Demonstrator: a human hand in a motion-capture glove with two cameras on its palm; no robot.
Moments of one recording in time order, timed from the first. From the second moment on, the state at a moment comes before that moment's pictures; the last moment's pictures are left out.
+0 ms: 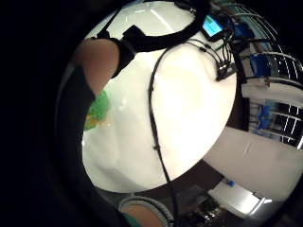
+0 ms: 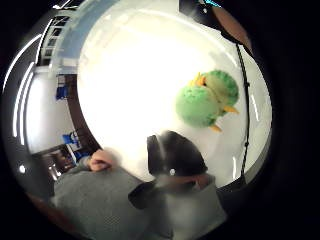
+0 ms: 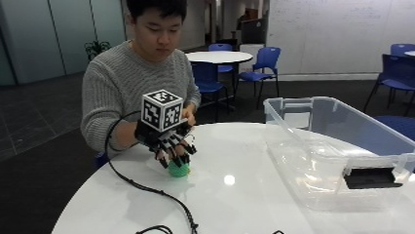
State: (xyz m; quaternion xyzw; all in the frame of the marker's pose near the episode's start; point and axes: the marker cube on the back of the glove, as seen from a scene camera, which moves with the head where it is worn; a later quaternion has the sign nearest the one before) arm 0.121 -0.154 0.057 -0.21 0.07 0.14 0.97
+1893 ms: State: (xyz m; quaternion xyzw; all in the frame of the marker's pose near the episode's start) arm -0.092 -0.584 0.091 -0.26 0.06 -0.06 0.96
